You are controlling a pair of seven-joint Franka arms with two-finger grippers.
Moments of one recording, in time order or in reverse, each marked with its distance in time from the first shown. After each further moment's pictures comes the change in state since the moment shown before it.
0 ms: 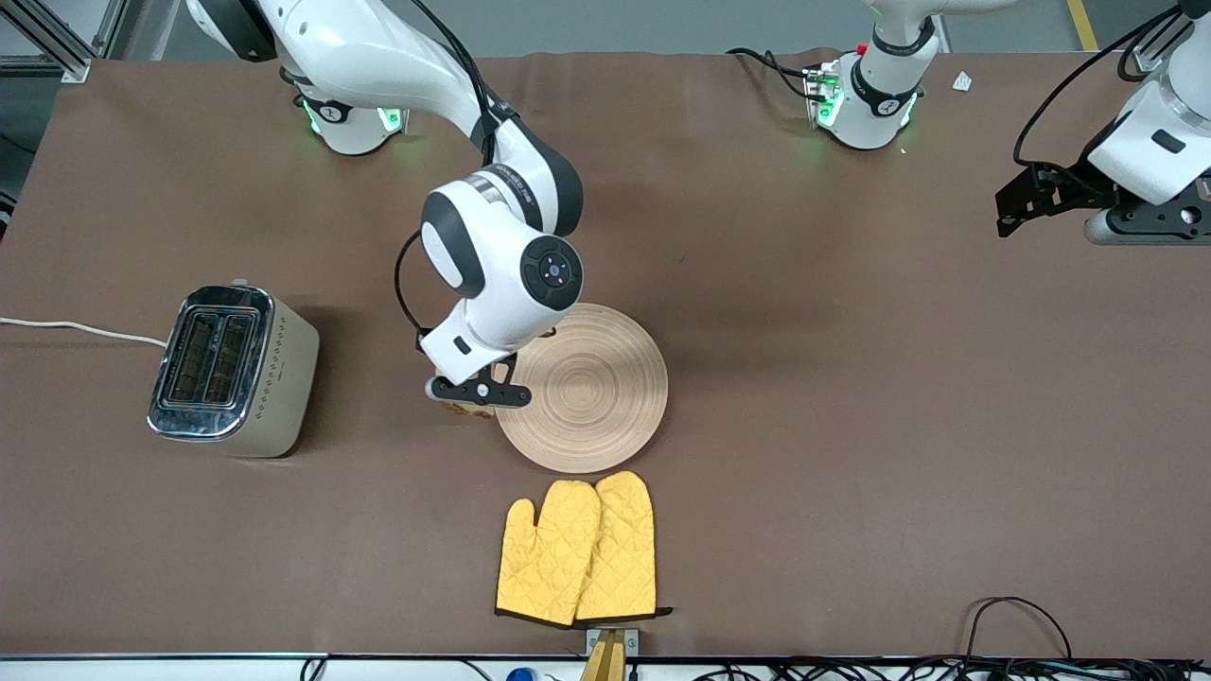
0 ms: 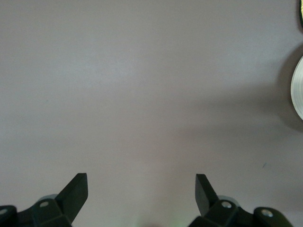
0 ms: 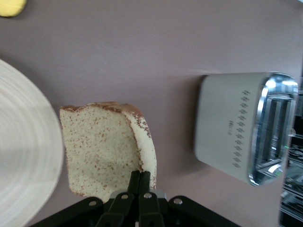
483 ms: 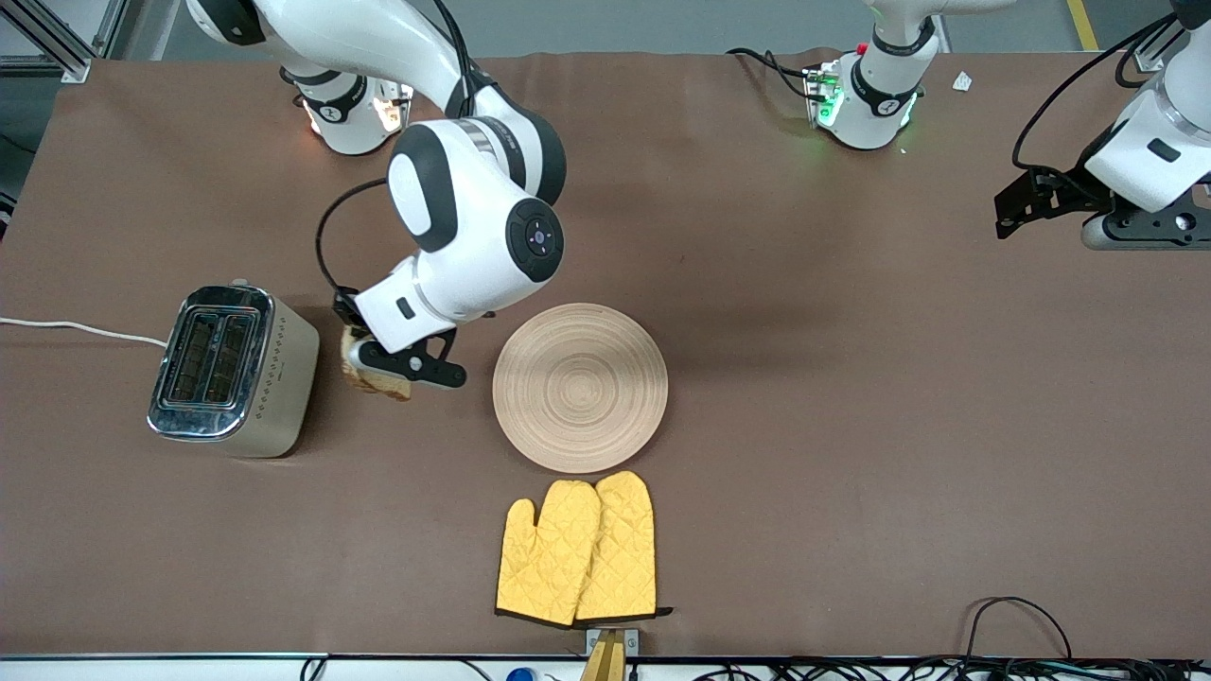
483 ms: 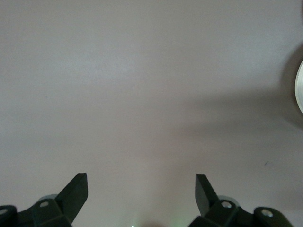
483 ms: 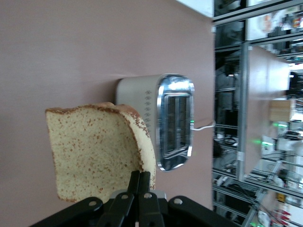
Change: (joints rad) left arm 0.004 0.002 0.003 -0.011 0.000 0.000 0.000; right arm 0.000 -0.068 -0.001 0.044 -0.262 -0.227 -0.066
